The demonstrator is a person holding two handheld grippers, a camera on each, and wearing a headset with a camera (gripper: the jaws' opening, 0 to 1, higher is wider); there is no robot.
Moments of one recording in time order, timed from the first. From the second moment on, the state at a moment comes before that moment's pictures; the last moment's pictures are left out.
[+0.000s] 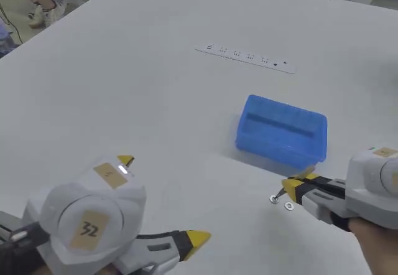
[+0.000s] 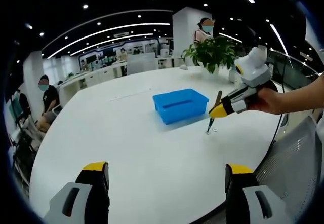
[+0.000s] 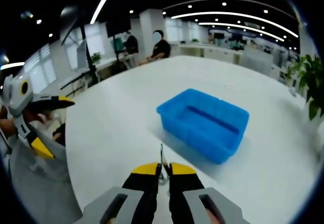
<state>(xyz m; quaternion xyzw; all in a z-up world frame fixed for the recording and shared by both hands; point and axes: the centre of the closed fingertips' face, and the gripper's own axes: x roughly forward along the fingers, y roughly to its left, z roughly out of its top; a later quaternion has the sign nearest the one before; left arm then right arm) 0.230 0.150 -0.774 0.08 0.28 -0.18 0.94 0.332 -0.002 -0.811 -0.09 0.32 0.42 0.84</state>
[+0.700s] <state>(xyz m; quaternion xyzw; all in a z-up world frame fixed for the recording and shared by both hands) 0.229 0.149 -0.773 0.08 0.28 -0.18 0.94 0.345 0.005 -0.761 -0.10 0.27 0.45 0.85</state>
